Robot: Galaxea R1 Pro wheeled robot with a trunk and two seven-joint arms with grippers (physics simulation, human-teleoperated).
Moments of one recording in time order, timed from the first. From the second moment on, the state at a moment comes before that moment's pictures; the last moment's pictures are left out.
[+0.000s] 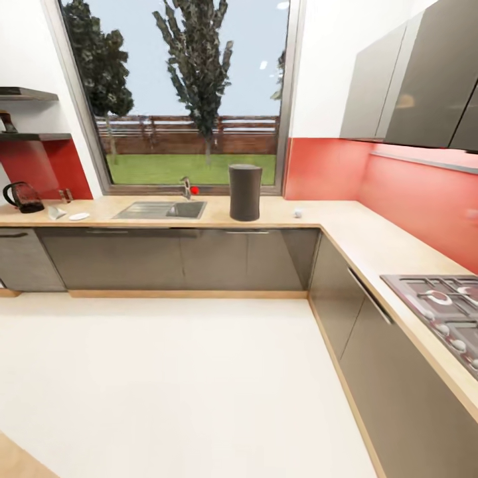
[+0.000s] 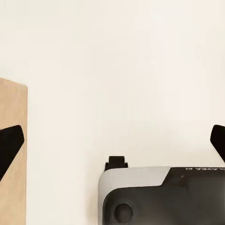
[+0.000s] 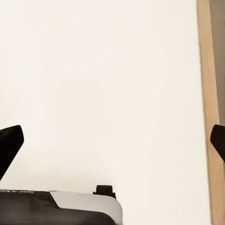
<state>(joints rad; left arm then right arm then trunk) -0.31 0.04 0.02 -0.12 -0.01 -0.15 -0.01 -0.01 -0.04 0.00 -0.50 0.03 -0.30 0.00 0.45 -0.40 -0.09</state>
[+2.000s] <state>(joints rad) -0.31 0.04 0.03 -0.12 0.02 -0.21 -0.01 -0.01 -0.04 0.00 -0.49 0.05 -0.30 0.00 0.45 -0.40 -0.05</state>
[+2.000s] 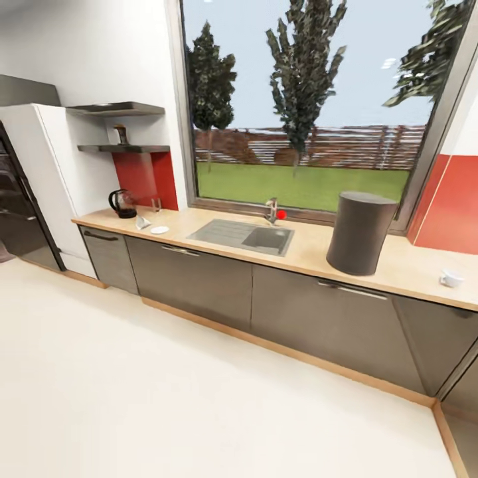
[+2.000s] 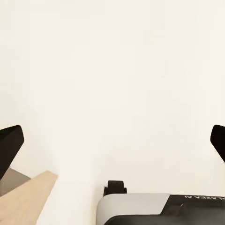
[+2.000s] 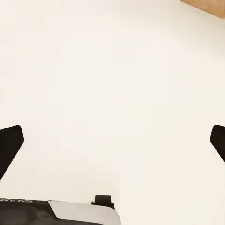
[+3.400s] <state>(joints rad) -0.31 0.04 0.03 -0.12 0.02 -0.21 -0.01 -0.01 -0.04 0.00 -0.49 0.08 -0.30 0.00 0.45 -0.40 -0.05</state>
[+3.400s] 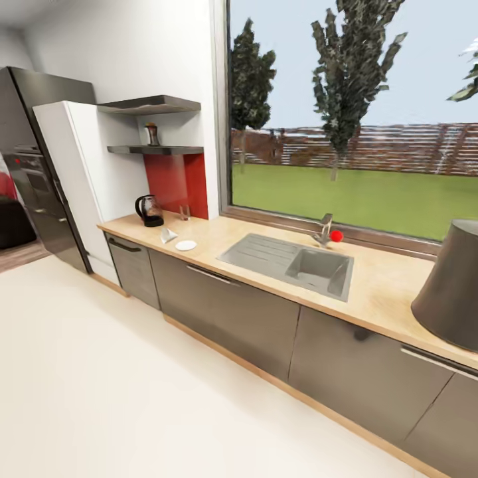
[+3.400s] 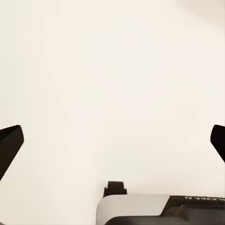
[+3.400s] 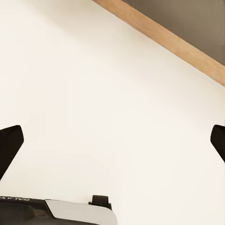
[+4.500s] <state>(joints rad) -0.31 0.04 0.03 -0.12 0.02 -0.21 -0.02 -0.01 -0.04 0.00 -0.49 0.08 -0.30 0.00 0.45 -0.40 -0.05</state>
